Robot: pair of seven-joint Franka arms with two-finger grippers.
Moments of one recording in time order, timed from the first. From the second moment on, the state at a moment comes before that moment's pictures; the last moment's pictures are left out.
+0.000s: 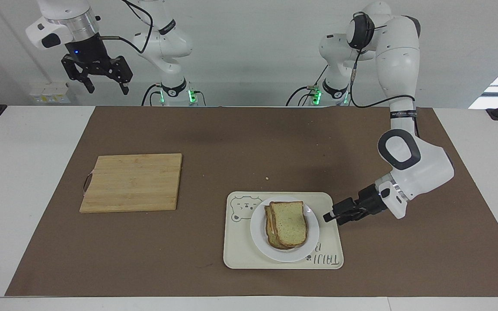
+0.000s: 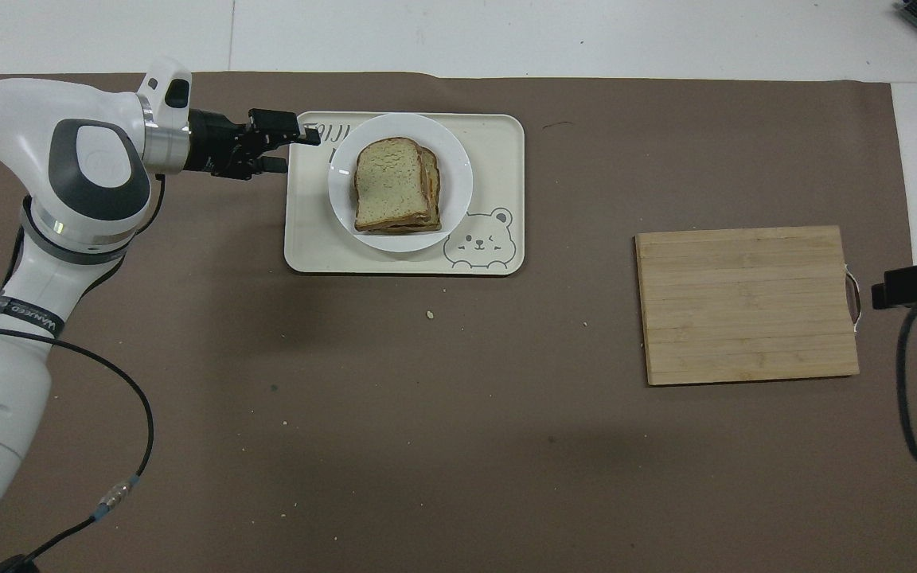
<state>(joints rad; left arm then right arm) -0.11 0.58 -0.02 -1.45 -0.85 2.12 0.13 0.03 -0.11 -0.04 -1.55 -0.01 1.46 0.05</state>
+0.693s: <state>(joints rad) -0.11 0.36 0.07 -1.45 -0.18 1.95 -0.02 0.06 -0.10 -0.04 -1.55 -0.01 1.47 0.05</state>
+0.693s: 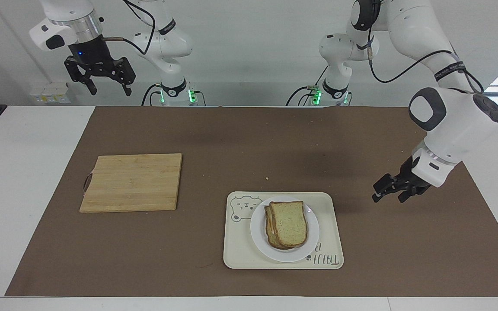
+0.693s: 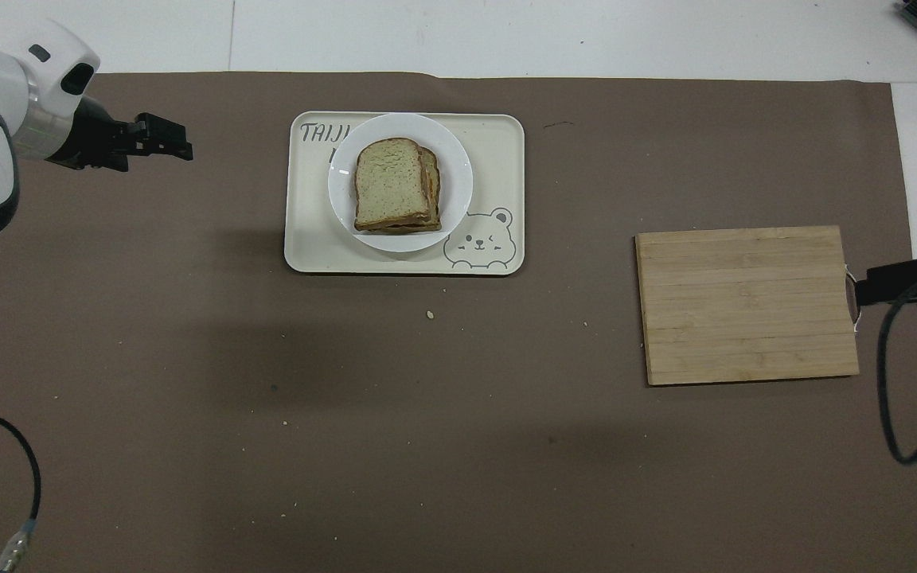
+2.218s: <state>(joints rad) -0.02 0.00 0.03 -1.55 -0.01 1.59 0.01 0.06 -0.10 -0.05 -1.55 -0.03 1.45 0.03</state>
